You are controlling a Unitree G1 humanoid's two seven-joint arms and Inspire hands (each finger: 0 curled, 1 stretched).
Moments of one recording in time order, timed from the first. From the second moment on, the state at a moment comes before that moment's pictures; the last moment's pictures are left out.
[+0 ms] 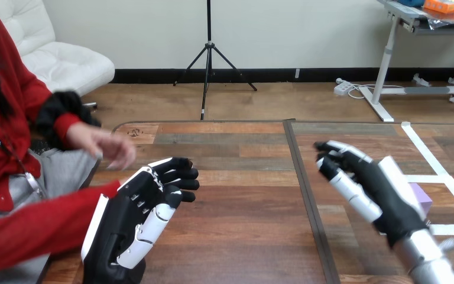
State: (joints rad) left arm 0.26 0.07 -0.02 0.11 -0.23 -0.59 -0.33; right arm -0.01 -0.34 -0.03 0.12 -0.26 -0.16 0.11
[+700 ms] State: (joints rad) left arm 0.26 0.07 -0.02 0.11 -0.22 -0.59 -0.33; right arm -0.18 -0.44 -0.04 0.28 -0.34 -0.15 0.03
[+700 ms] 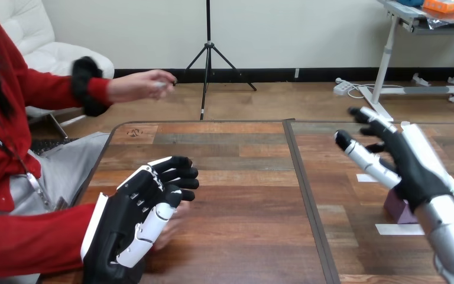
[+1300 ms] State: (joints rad) left arm 0.26 0.07 -0.02 0.11 -0.21 -0.60 -0.33; right arm -0.25 -0.50 -0.04 0.39 -0.42 -0.13 0.00
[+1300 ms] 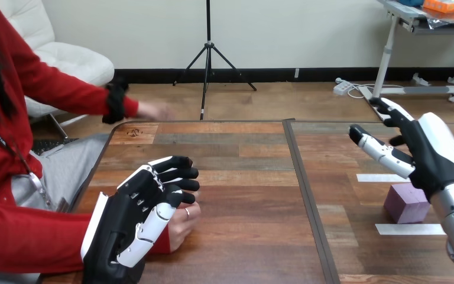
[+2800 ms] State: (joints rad) left arm 0.25 0.07 -0.02 0.11 -0.22 -0.60 -0.34; right arm -0.40 -0.55 0.09 0.82 -0.53 -0.13 -0.12
